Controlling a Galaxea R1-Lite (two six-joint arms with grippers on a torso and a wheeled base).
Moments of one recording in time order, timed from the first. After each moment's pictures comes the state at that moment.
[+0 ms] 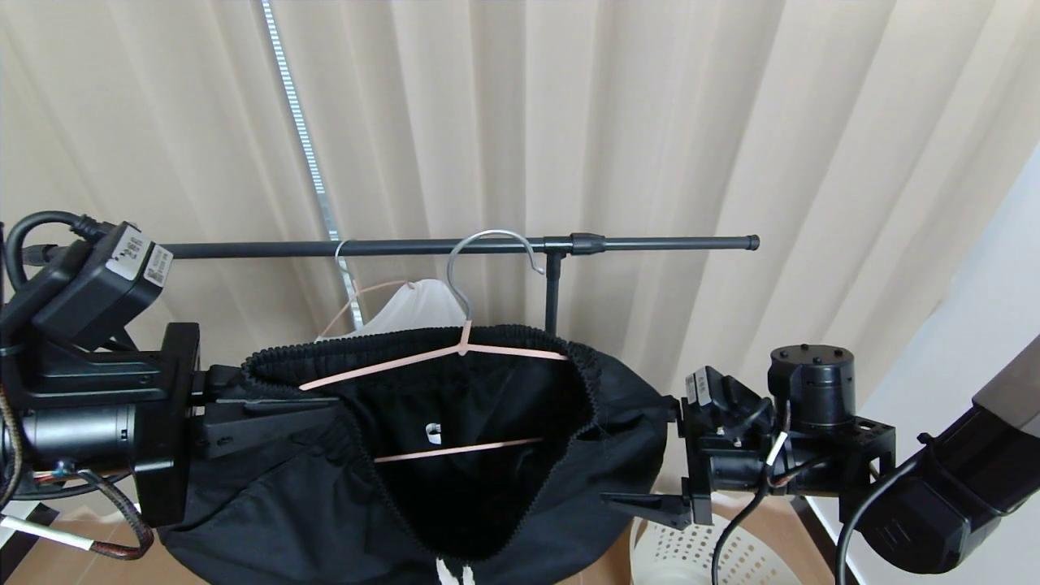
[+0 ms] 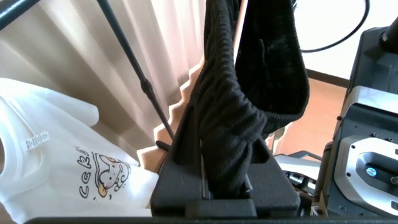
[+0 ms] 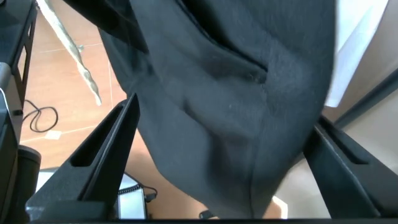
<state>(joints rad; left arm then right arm) -0.19 1.26 -0.77 -0.01 -0.81 0.51 0.38 2.00 -0.55 -0.99 0.84 -0.38</state>
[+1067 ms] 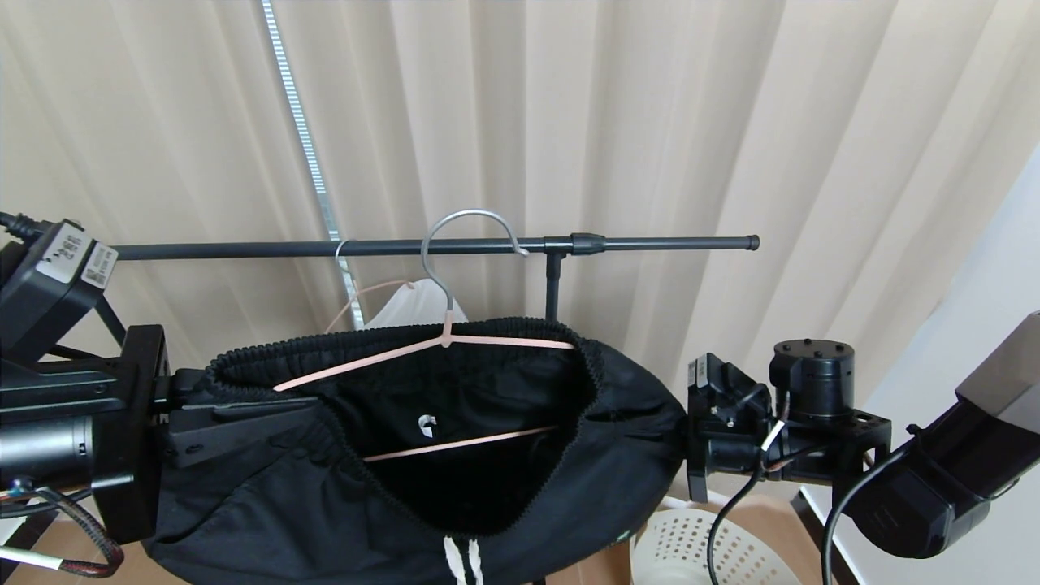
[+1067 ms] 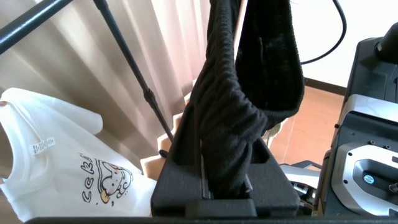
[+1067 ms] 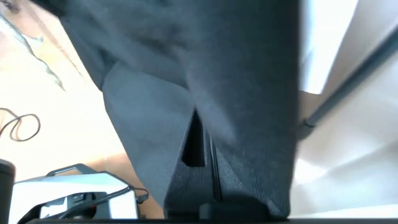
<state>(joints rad) -0.16 1.20 -0.73 -0.05 -0.81 0.47 0.33 2.04 -0.58 -1.02 0.79 -0.35</state>
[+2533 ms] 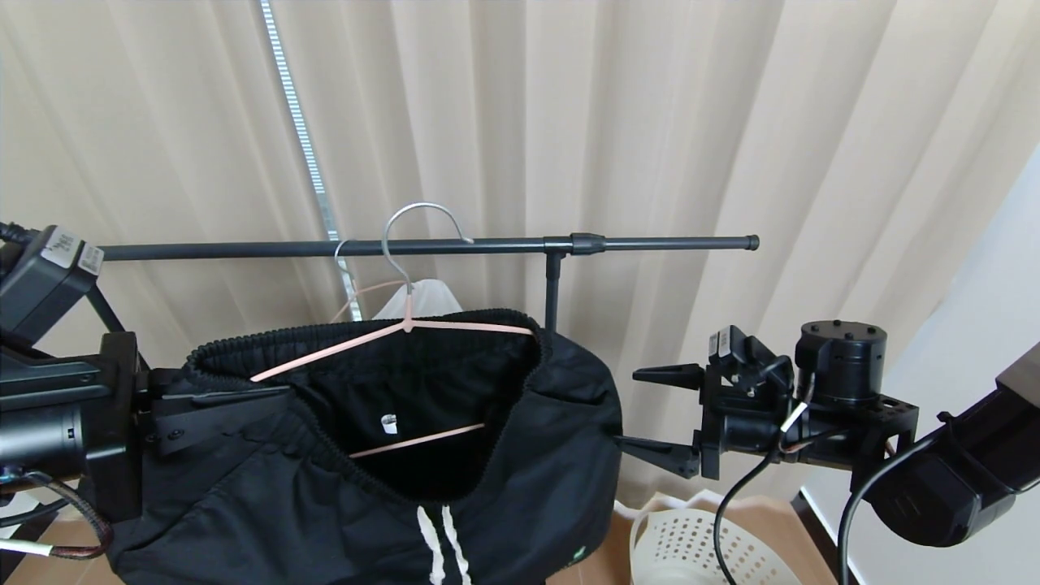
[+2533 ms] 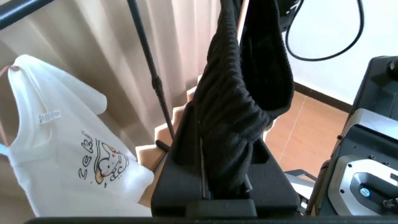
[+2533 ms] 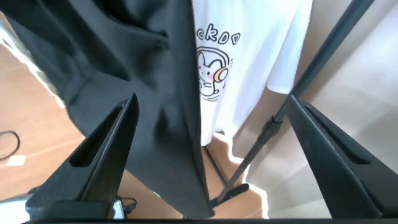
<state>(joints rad) -0.05 1.20 -0.71 -0.05 -0.80 0.39 0.31 1.98 -0.60 -1.02 0.78 -0.26</state>
